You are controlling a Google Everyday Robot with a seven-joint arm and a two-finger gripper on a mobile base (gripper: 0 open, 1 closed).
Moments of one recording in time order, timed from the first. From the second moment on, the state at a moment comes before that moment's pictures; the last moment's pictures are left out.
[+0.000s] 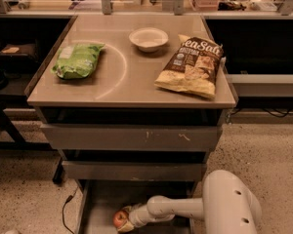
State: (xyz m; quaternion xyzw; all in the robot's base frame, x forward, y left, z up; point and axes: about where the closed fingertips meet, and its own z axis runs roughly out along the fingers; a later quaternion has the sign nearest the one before) arm 0.467 0.115 0.121 -0.57 0.72 0.30 0.27
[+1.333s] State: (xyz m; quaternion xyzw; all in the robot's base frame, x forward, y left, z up) arm 0.415 0.085 0.264 -0.55 0.73 0.27 0.30
